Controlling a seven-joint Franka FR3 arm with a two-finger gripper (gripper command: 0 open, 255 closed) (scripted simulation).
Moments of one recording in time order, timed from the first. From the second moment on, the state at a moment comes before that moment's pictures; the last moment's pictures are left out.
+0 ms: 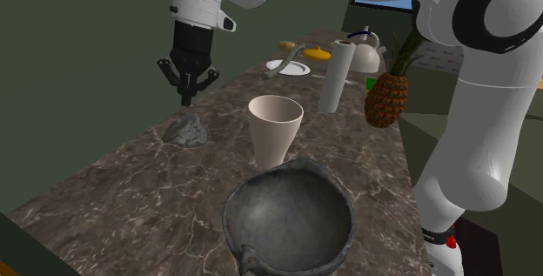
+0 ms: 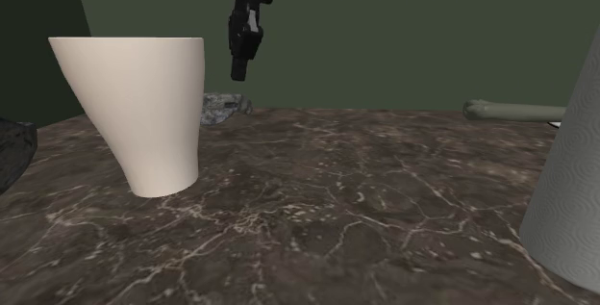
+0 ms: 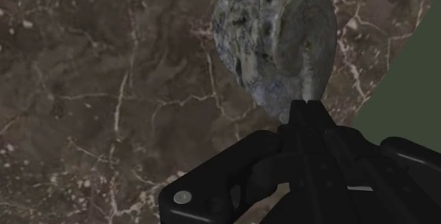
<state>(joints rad) 0.07 0.24 0.46 -1.53 0.11 1.87 1.27</state>
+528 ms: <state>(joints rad) 0.01 0.06 0.49 -1.81 0.27 2.09 0.99</state>
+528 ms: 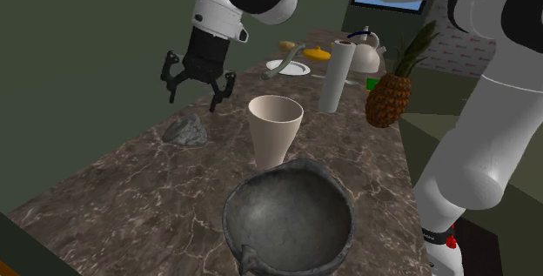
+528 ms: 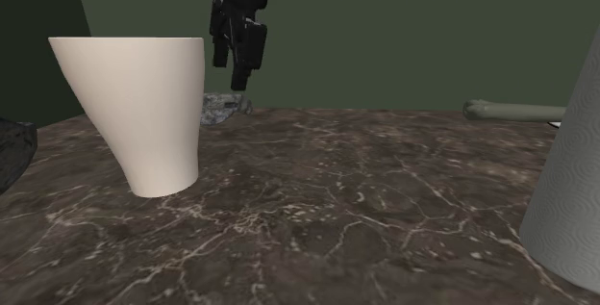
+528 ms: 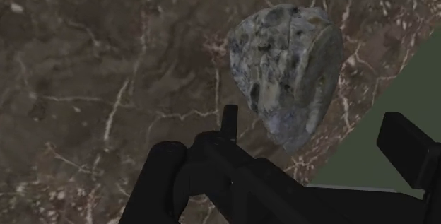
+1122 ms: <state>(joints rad) 0.02 -0.05 0.50 -2.08 0.50 2.37 0.58</state>
